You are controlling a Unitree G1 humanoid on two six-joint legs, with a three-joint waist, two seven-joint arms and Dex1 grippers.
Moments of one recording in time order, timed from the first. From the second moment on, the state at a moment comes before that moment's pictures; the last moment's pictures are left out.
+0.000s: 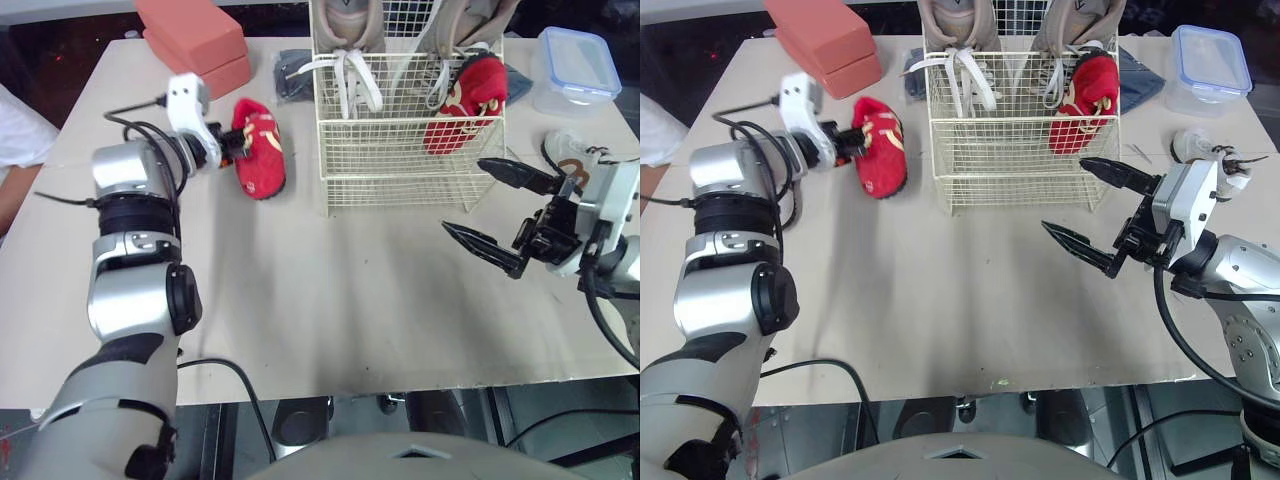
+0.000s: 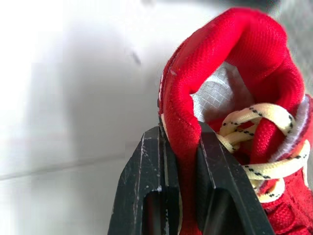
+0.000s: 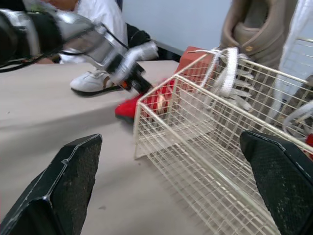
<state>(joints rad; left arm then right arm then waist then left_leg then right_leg) -1.02 0.57 0.25 0.63 -0.26 0.82 -0.50 -0.12 -0.68 -0.23 -0.61 0.70 0.39 0.78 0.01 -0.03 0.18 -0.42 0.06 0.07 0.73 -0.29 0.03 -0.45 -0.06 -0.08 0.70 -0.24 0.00</state>
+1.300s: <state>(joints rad) -0.85 0.01 0.07 0.34 -0.01 -0.38 -0.05 -0.08 -0.56 -0.32 -0.61 0.72 0.34 0.60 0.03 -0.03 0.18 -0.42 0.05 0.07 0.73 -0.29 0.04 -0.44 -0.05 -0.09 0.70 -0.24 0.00</state>
